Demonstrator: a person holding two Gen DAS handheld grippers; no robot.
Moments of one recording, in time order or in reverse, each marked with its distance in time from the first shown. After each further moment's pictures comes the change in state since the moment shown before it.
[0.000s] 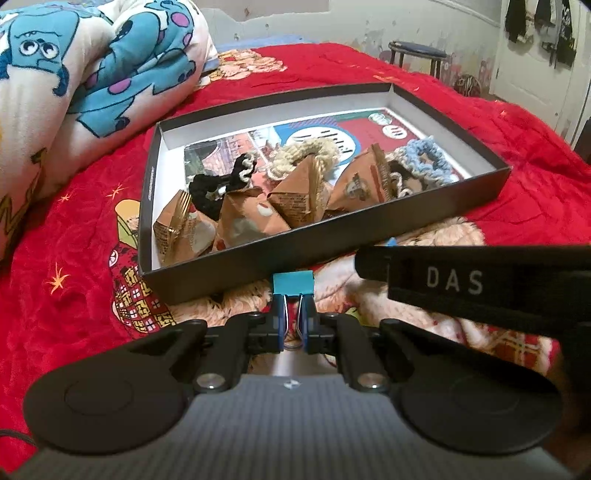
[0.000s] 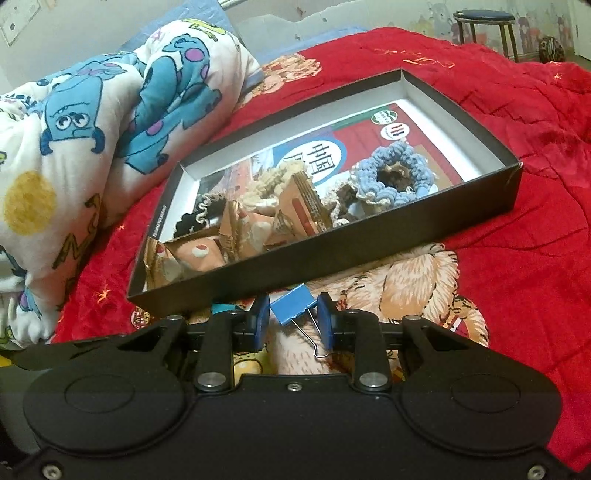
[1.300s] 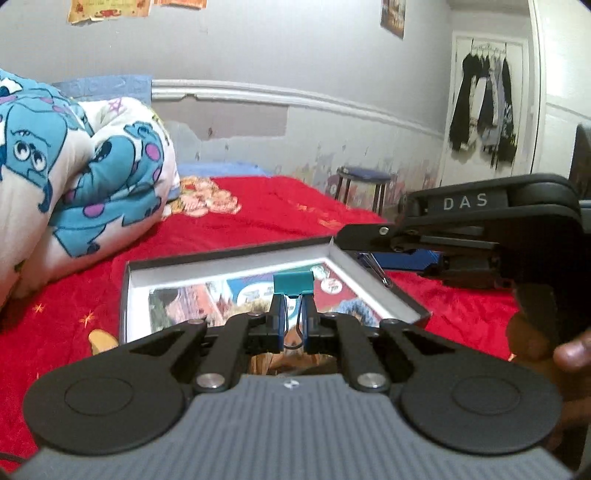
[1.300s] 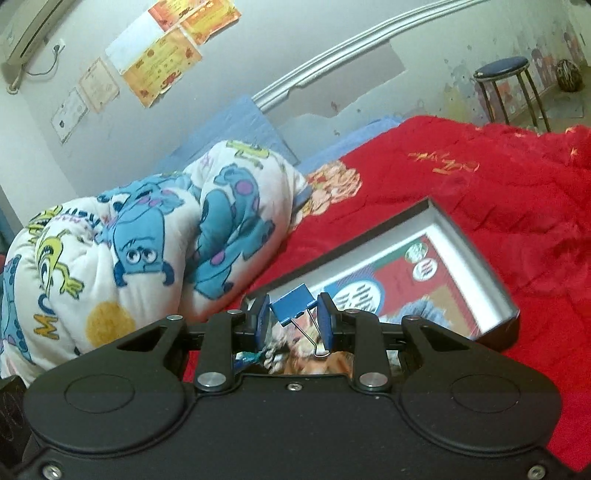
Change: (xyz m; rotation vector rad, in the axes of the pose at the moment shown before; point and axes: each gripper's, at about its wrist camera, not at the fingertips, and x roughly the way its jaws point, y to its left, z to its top) left arm -0.056 0.006 0.037 -0.029 -0.426 -0.192; right arm -0.067 -0.027 0.071 0.089 -0.305 0.224
